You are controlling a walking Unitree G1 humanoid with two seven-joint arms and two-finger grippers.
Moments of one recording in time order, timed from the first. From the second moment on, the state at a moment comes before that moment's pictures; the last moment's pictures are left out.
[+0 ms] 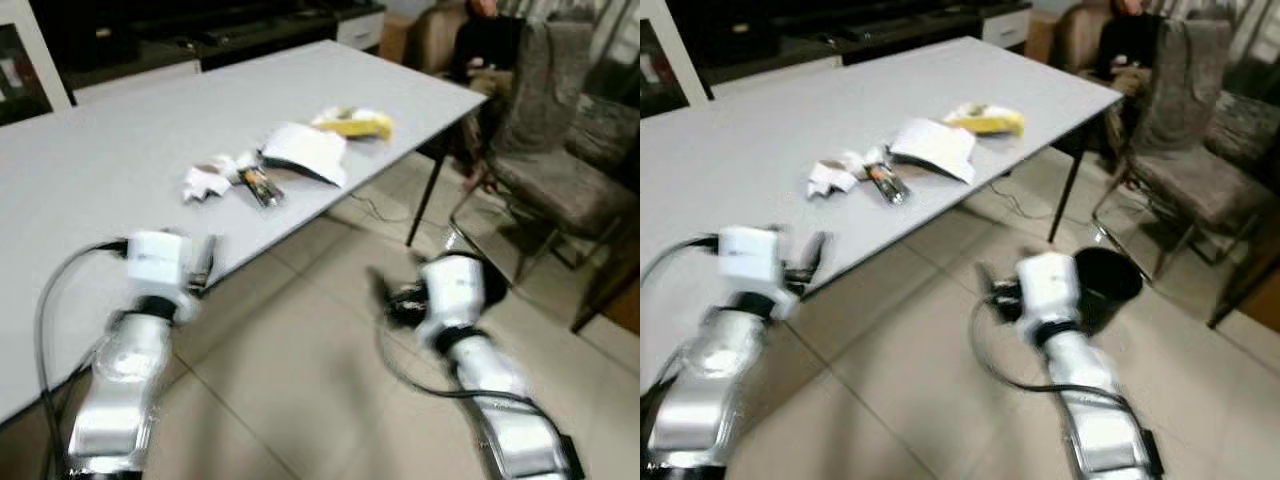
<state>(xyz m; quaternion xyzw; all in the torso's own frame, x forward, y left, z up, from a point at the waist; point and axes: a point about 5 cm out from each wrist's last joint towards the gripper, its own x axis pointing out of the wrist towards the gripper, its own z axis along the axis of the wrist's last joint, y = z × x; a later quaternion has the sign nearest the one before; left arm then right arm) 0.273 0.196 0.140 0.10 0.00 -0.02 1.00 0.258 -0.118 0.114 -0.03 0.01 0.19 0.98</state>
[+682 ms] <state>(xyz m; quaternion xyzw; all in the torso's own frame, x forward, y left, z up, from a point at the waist) 0.302 0.194 0.149 0.09 -0.01 -0.04 1.00 0.245 -0.131 0.114 -0.04 0.01 0.16 0.99</state>
